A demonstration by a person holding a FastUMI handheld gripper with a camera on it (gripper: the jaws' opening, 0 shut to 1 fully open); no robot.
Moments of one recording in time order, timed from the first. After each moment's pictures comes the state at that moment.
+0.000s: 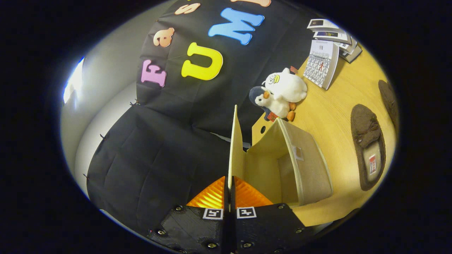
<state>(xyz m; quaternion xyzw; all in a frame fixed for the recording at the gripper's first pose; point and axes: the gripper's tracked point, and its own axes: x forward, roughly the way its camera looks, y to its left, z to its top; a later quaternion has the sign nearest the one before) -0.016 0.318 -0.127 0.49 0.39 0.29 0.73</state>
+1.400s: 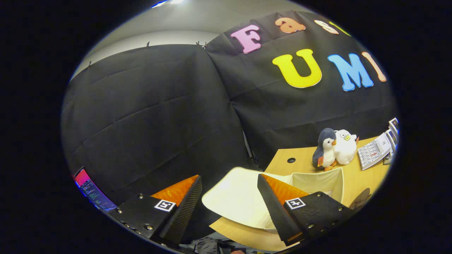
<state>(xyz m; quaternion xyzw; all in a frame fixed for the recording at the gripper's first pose) -0.050 0.465 -0.045 0.16 0.24 0.42 0.86</state>
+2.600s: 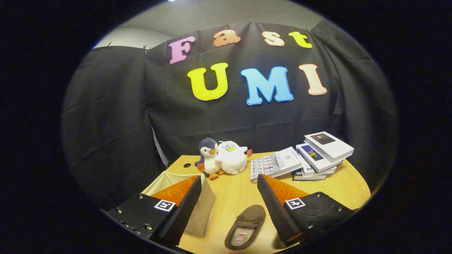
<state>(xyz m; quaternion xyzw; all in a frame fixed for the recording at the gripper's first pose) 0.057 0.146 -0.168 0.08 0.26 0.16 0.95</state>
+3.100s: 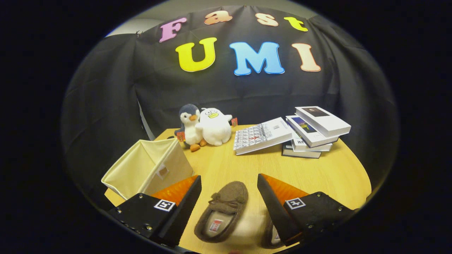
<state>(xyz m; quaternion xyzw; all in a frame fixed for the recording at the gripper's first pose) 0.034 0.113 -0.285 0.04 0.36 0.14 0.92</state>
